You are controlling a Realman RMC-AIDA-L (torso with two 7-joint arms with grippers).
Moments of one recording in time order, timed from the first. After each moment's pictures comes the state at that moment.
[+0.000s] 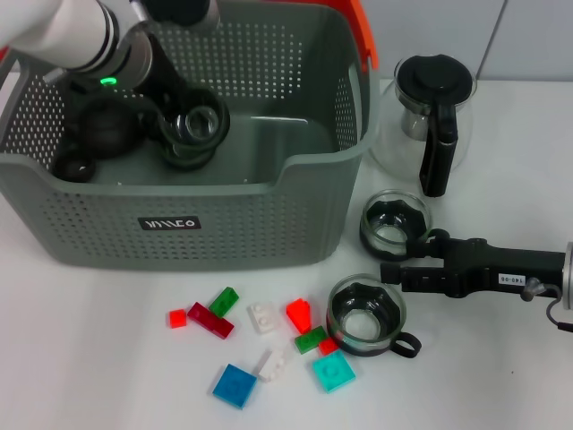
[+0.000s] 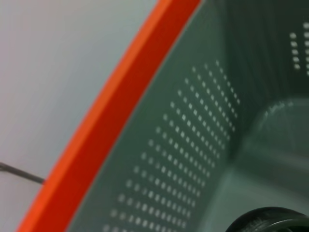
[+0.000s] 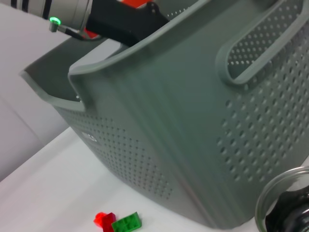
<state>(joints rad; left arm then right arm) -0.90 -2.08 1.17 0.84 2.86 0.90 -2.07 0.56 2.06 -0.78 -0.42 -1.99 -1.36 1.54</state>
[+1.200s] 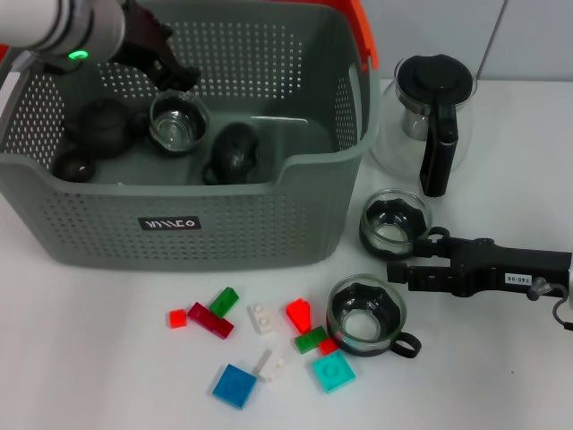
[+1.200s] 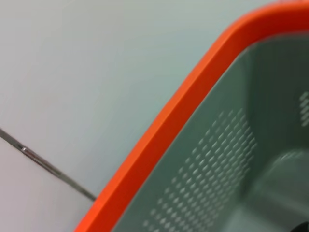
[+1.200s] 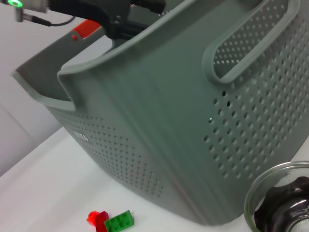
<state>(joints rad) -0.76 -2.12 1.10 1.19 2.78 1.05 -2.08 0.56 2.05 -0.78 -0.42 -1.99 -1.35 1.54</state>
